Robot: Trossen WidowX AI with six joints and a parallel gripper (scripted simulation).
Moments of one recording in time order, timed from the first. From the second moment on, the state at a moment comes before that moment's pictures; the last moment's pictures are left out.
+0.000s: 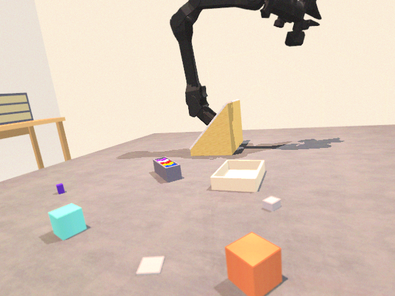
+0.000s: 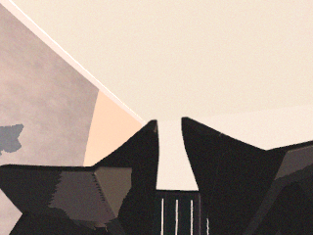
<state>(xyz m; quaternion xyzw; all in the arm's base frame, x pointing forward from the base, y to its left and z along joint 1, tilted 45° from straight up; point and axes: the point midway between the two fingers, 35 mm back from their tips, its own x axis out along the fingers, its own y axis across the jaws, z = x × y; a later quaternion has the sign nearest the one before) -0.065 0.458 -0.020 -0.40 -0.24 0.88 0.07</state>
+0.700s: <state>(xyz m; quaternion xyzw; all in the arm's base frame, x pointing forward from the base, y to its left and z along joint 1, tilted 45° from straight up) 0.200 0.336 -0.034 -0.45 0.44 0.57 0.53</state>
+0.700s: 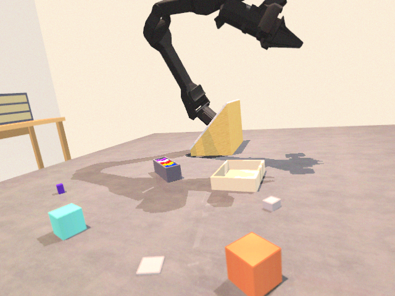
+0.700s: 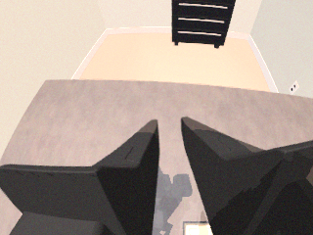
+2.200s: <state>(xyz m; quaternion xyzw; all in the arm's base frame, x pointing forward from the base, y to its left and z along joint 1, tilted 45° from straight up) 0.288 -0.042 0.041 0.00 0.50 -0.49 0.71</state>
